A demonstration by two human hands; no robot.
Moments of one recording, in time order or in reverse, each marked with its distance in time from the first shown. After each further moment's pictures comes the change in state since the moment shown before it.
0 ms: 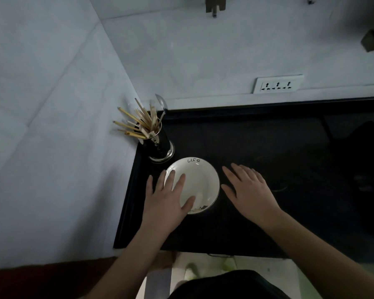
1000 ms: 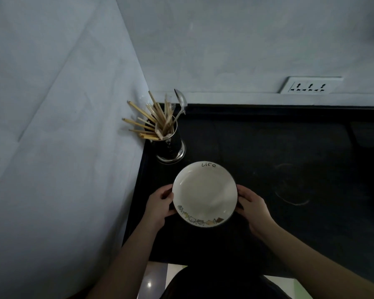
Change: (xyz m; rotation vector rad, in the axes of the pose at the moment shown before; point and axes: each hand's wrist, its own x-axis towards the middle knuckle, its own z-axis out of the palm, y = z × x) left_hand 0.060 -0.075 0.107 -1.663 -0.178 -0.755; right_hand 0.058 -0.025 0.078 1.388 -0.114 0.706
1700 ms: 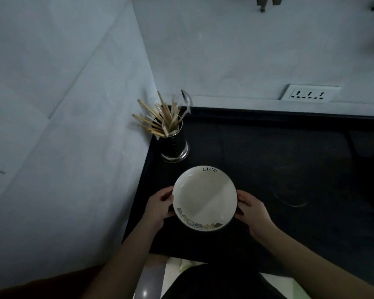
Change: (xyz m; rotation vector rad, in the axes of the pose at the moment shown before) left_hand -0.029 -0.006 -0.004 -0.048 -0.005 0.040; right_hand -0.023 0.003 -0.006 0.018 -0.034 -0.033
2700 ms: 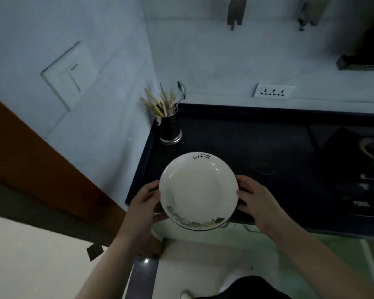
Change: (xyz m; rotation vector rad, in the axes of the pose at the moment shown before) left_hand -0.224 -0.028 -0.033 -0.122 -0.093 0.262; right_hand -0.181 0.028 -0.045 -0.027 -0.122 -0.313
